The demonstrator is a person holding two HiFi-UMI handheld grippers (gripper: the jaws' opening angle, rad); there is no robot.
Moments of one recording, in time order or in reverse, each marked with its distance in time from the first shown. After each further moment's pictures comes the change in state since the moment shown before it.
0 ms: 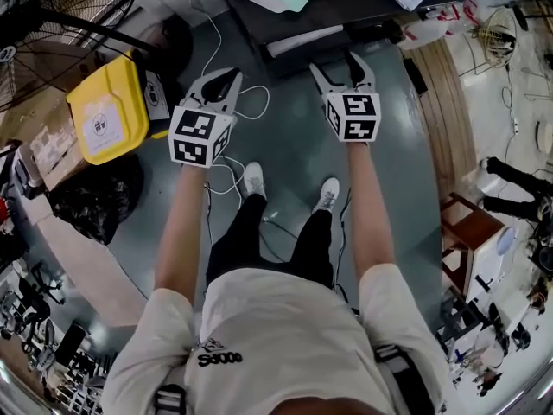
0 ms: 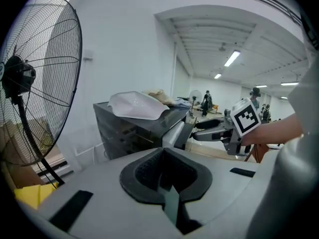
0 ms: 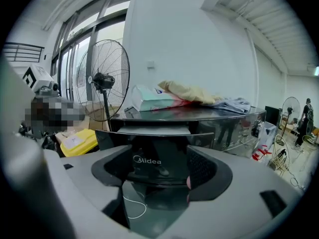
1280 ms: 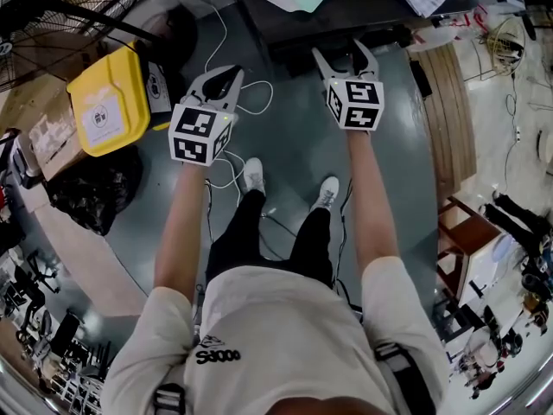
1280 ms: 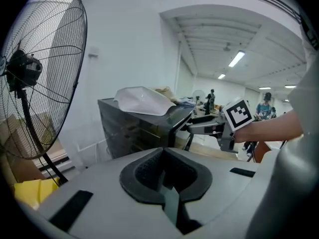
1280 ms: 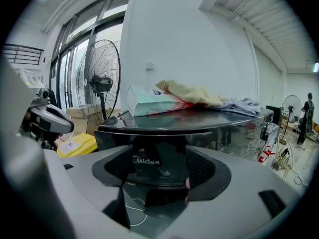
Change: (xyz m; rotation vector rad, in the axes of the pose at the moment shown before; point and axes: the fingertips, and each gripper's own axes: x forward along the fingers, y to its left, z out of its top) left arm 0.005 0.020 -0.011 -0.036 0.011 0.022; right arm 0.041 -0.003 0.020 0.017 -0.033 0.000
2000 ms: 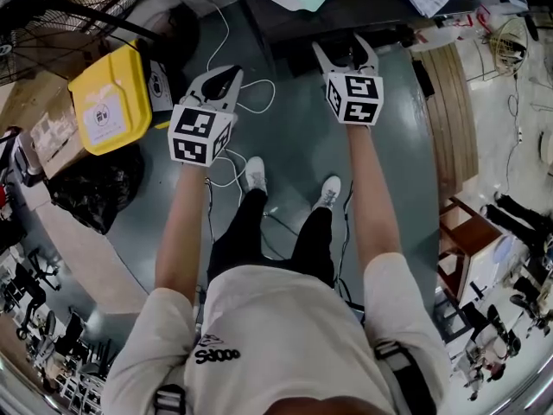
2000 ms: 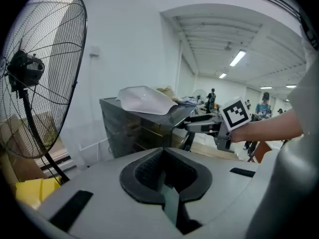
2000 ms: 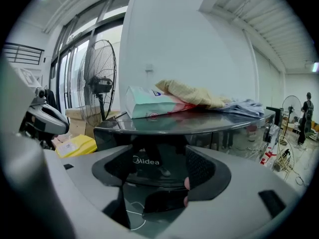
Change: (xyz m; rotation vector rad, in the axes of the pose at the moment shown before) left arm -0.002 0.002 -0.002 -0.004 0.013 0.012; right arm 0.012 -0.002 0.005 0.002 -0.018 -0.006
